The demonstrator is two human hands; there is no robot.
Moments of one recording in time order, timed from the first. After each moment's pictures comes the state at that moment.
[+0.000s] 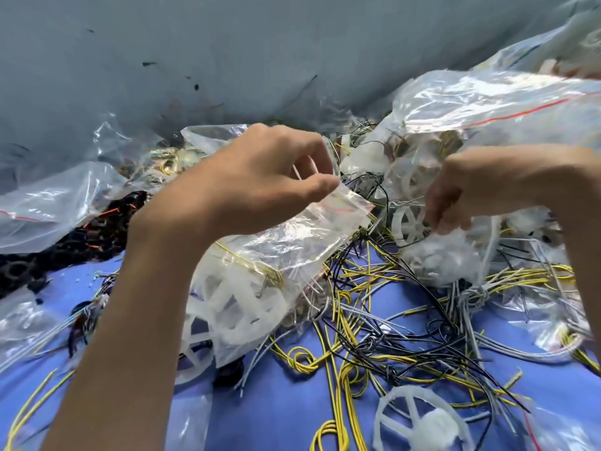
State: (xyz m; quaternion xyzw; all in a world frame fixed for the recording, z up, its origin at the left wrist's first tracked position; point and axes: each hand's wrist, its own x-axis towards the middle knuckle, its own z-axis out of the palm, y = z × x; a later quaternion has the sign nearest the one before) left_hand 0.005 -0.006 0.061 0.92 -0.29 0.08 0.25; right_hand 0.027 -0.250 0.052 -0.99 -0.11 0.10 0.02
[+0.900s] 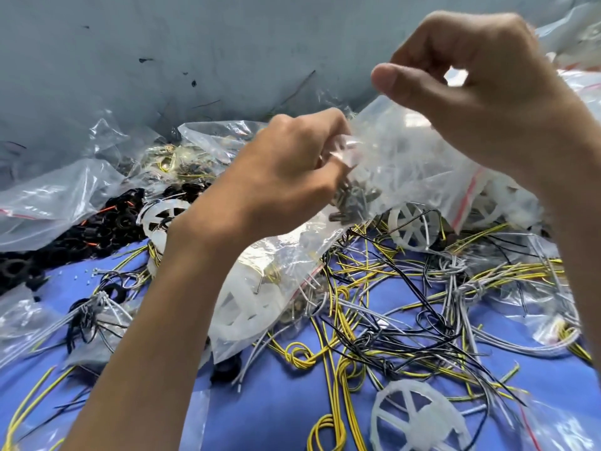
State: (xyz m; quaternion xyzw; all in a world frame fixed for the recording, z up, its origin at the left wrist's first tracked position) left_hand 0.006 -0.027 0.050 0.89 -0.31 0.20 0.28; right_hand -0.003 -0.203 0.079 -0.87 -0.22 -0.33 0.30
